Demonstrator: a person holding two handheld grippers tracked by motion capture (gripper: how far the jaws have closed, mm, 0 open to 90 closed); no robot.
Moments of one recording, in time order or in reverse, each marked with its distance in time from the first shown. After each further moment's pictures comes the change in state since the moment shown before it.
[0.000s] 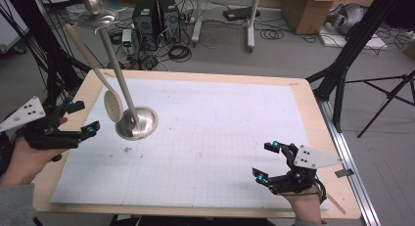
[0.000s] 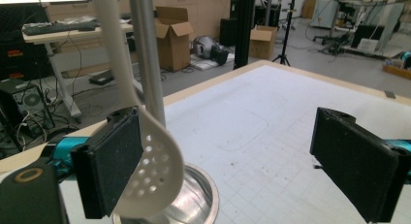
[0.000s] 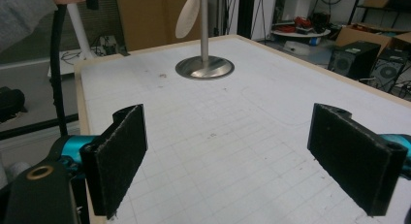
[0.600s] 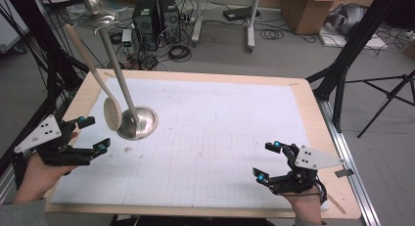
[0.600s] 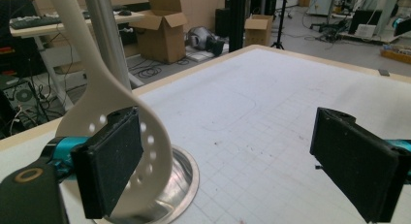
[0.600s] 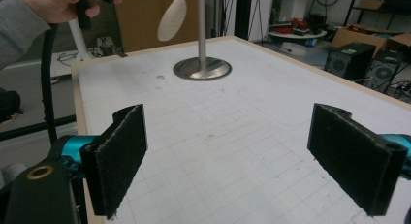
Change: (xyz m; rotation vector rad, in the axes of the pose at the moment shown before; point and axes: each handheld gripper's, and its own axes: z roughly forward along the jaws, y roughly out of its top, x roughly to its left) left arm -0.027 -0.029 0.001 0.013 -0.005 0.023; right arm 0.001 0.000 -0.002 -0.007 -0.015 -0.004
